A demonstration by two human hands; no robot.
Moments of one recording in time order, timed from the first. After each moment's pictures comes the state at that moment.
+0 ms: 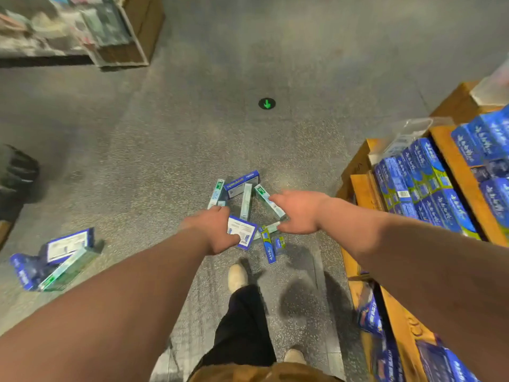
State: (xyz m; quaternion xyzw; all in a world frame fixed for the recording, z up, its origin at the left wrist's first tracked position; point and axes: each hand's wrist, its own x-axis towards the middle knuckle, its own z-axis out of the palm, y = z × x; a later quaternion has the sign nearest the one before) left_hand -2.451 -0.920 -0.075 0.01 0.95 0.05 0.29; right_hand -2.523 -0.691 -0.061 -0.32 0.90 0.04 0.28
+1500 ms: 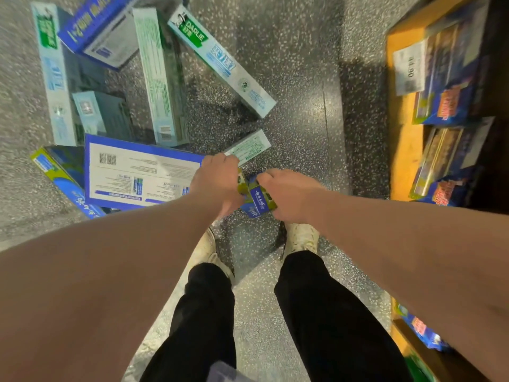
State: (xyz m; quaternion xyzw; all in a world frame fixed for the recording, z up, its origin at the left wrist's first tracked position) left_hand -2.665 -0.818 -0.726 0.02 0.88 0.13 0.46; right_hand -2.658 -0.645 -0.709 -0.20 0.82 -0.09 0.52
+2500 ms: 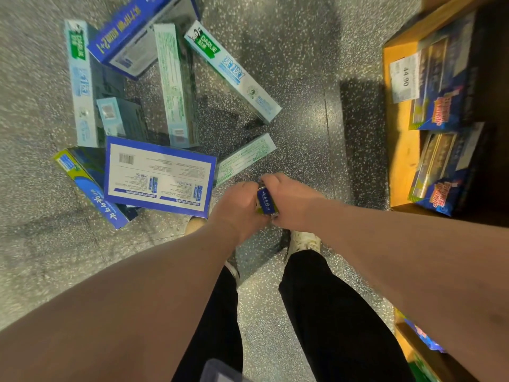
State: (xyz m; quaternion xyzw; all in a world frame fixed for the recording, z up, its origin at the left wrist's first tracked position) left_hand -2.625 -0.805 -0.671 -0.01 0.85 0.30 0.44; right_hand -2.641 -0.654 -0.680 -0.14 0.83 -0.15 0.52
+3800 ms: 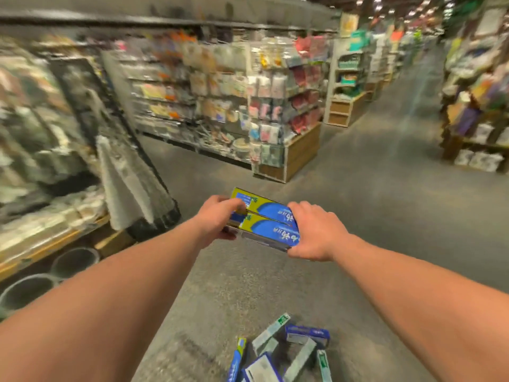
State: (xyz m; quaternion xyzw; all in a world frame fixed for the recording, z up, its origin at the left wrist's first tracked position) left_hand -2.591 -1.033 0.177 -0.40 0.66 0.62 -0.15; right_hand -2.746 -0.849 0.156 -0.52 0.85 -0.06 -0.01
